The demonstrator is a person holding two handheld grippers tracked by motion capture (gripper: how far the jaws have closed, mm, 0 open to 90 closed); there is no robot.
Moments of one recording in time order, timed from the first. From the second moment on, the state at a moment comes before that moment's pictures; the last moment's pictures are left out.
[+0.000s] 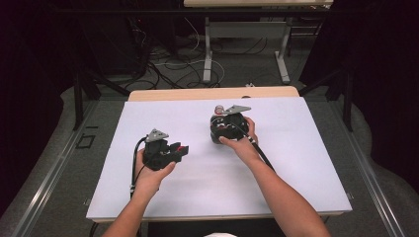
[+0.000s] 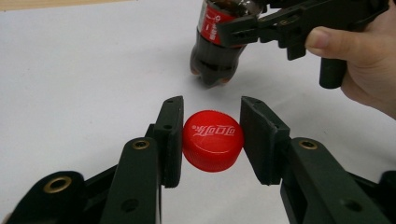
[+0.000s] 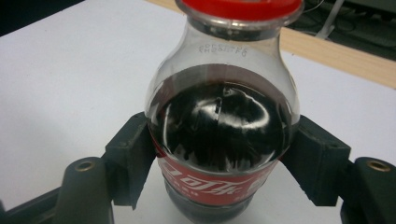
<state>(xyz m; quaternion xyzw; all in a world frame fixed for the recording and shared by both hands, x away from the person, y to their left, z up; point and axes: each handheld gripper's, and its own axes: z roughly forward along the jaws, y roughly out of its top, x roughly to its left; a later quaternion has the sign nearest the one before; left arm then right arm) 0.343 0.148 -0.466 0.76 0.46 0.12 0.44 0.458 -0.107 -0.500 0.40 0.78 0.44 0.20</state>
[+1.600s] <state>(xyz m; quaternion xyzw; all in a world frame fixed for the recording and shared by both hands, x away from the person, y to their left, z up) 0.371 0.045 -0.536 0.83 0.37 0.06 0.42 0.361 -0.215 -0.513 0.46 0.73 0.42 0.28</state>
